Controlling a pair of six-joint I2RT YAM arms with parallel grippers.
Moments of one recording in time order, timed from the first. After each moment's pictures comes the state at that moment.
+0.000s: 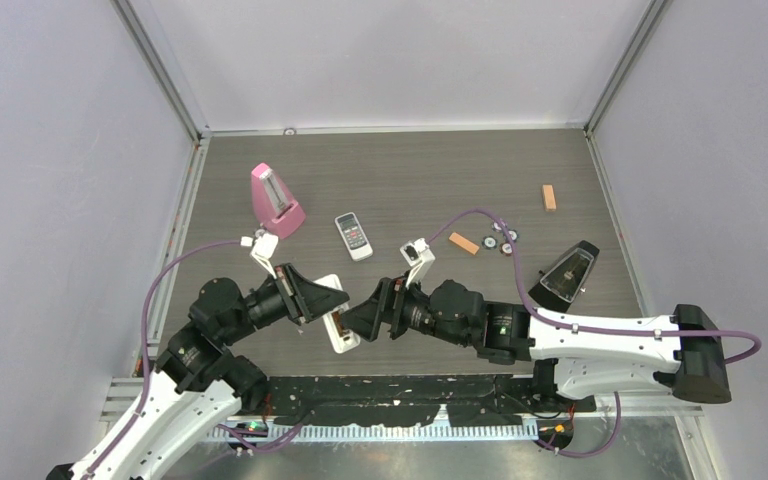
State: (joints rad) left arm -0.65 0.38 0.57 -0.30 0.34 -0.96; right arm 1.33 1.08 0.76 0.15 0.21 0.93
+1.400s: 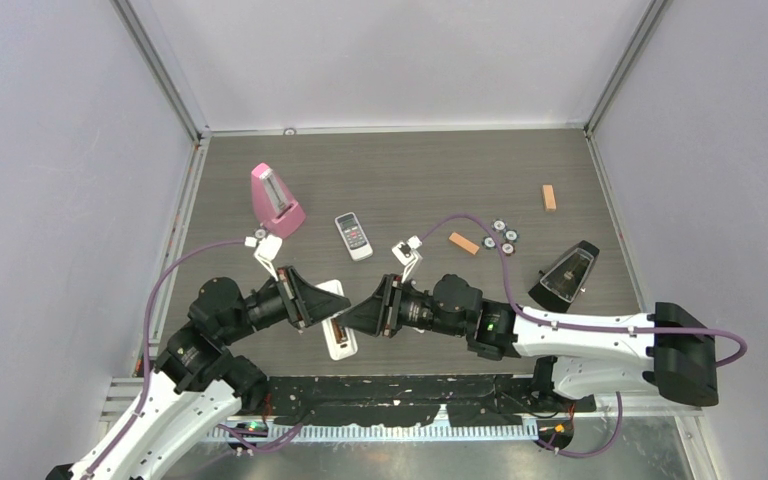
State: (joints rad) left arm -0.65 0.38 0.57 -0.32 0.40 -0.94; right arm 1.24 1.16 0.65 0.46 -0.05 1.06
